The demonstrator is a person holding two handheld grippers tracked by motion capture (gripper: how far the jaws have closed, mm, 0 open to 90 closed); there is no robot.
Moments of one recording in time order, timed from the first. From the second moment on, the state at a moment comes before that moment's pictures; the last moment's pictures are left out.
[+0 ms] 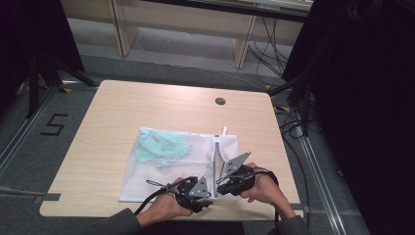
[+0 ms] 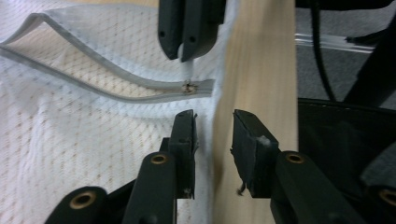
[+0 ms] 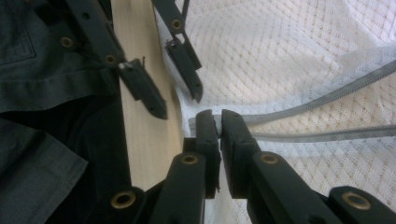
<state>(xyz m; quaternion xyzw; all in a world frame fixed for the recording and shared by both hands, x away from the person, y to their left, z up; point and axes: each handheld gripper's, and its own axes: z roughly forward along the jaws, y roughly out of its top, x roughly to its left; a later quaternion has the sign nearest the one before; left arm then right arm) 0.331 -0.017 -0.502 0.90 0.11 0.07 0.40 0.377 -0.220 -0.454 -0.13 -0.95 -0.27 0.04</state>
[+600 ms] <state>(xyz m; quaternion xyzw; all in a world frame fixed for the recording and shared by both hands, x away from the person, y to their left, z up) 0.331 -0.025 -0.507 0.92 0.06 0.10 0.36 0.381 -0.216 -0.459 -0.12 -0.96 -0.26 0.03</state>
